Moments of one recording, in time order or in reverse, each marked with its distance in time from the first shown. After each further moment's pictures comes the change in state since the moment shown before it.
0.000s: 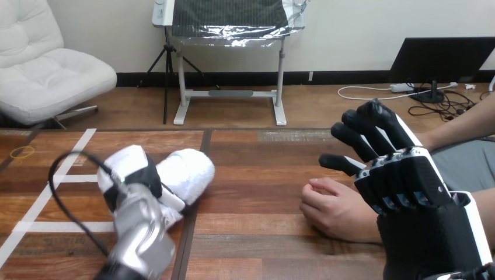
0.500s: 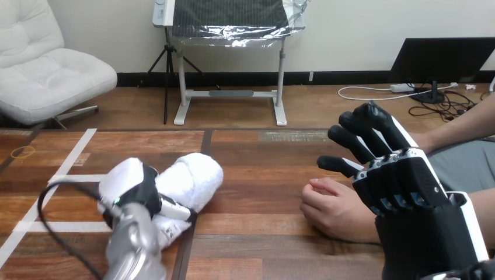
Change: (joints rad) left arm 0.178 -0.011 0.074 -0.211 -0.057 -0.054 0.043; right arm 0.001 -0.002 -0.006 0.000 -0.014 0.013 -0.008
